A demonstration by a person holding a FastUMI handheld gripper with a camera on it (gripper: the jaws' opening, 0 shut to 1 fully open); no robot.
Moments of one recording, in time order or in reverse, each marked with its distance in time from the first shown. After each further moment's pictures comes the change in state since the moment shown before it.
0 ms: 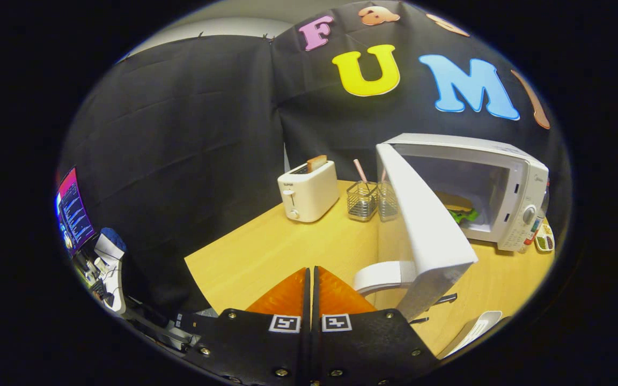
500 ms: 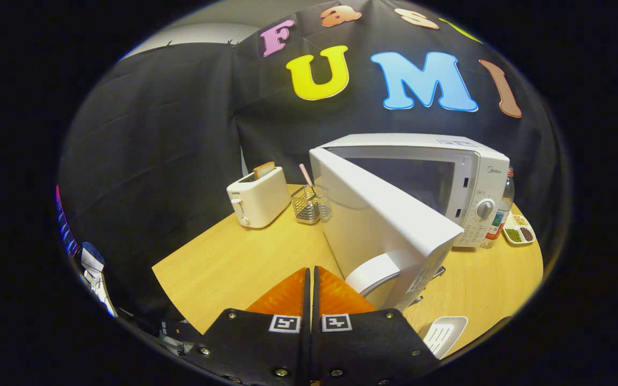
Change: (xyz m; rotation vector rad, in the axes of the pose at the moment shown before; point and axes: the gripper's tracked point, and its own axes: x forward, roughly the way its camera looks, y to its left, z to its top) arm -0.019 -0.090 0.009 0.068 -0.019 -0.178
